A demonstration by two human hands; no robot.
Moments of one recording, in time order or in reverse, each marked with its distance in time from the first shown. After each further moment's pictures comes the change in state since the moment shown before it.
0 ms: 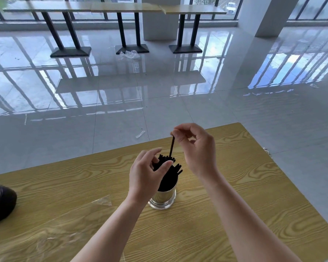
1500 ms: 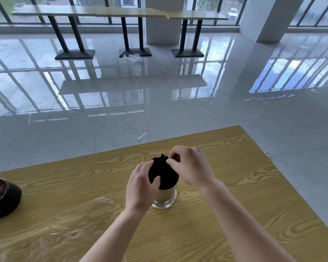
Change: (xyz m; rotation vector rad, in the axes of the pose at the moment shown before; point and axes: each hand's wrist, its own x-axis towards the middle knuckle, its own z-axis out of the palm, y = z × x) left_hand -0.032 -0.034 0.004 0.213 -0.073 -0.100; right_hand -0.023 0.001 0.002 -0.612 -0.379 0.043
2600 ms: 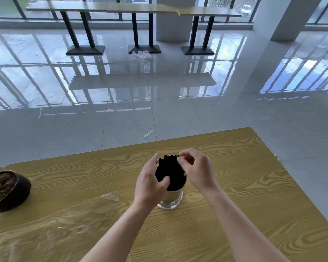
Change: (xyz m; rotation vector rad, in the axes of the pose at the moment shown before) left_hand 0.008 0.000 0.002 -0.170 -0.084 -0.117; right_hand 0.003 0.038 0.048 0.397 0.104 0.145
